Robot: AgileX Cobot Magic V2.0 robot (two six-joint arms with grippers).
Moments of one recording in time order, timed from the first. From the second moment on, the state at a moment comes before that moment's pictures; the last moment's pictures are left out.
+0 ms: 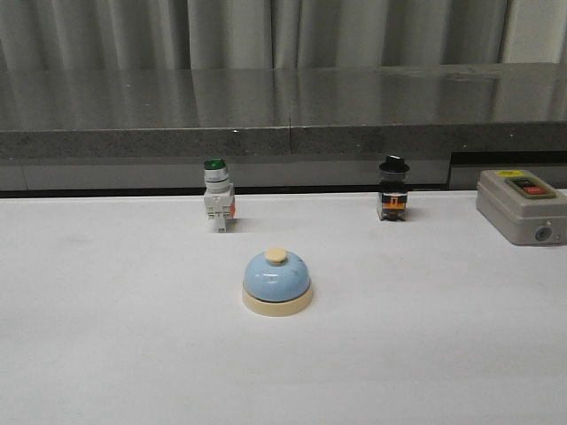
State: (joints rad) left arm -0.07 0.00 0.00 0.05 0.04 -0.04; right arm 0.17 0.20 -0.35 0.01 0.44 0.01
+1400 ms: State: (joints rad) left arm -0.07 0.00 0.00 0.05 0.04 -0.04; right arm 0.08 -0.01 0.03 0.01 0.05 0.01
